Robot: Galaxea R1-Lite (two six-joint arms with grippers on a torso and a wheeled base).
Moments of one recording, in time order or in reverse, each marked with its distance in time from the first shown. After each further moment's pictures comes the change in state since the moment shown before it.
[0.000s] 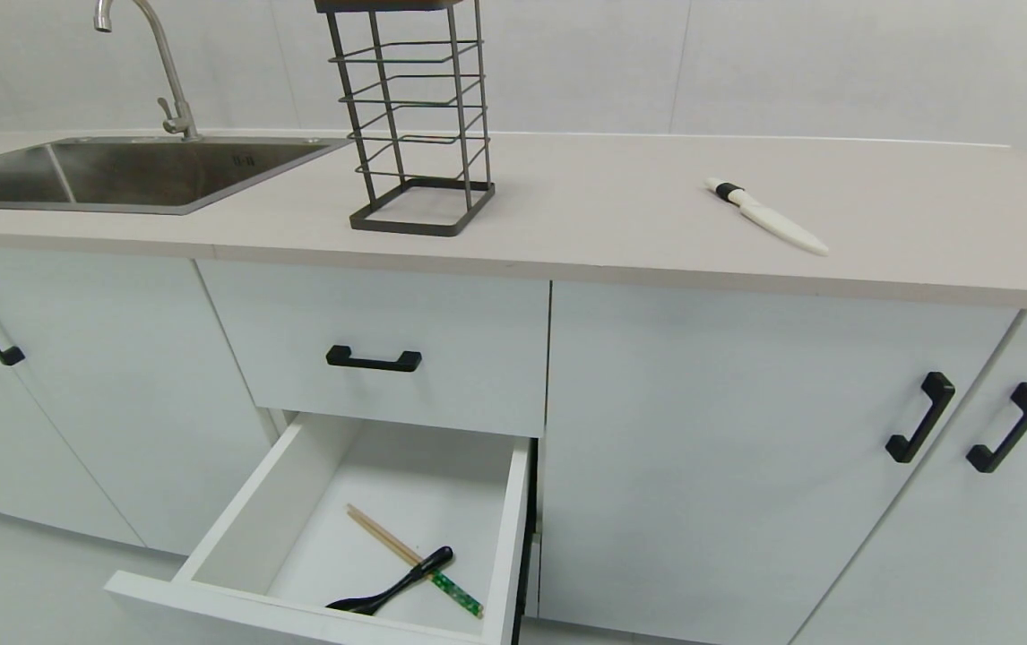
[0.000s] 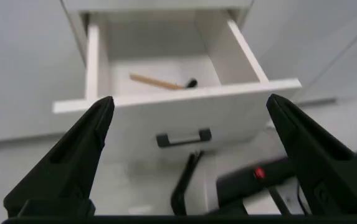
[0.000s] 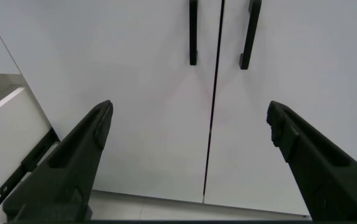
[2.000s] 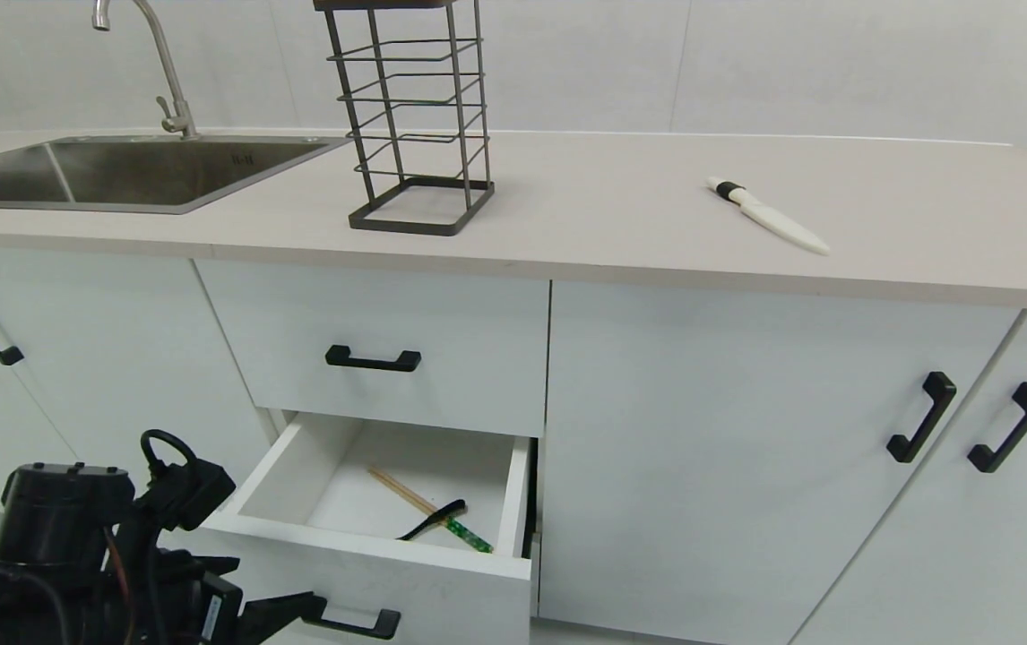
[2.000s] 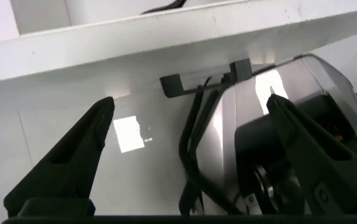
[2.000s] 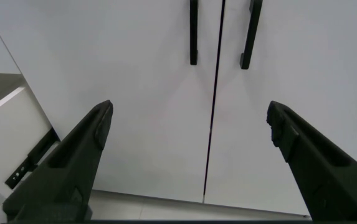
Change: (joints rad) left arm -0.063 1.190 0.133 -0.864 0.045 0.112; right arm 0.000 0.000 0.000 0.000 0.000 0.000
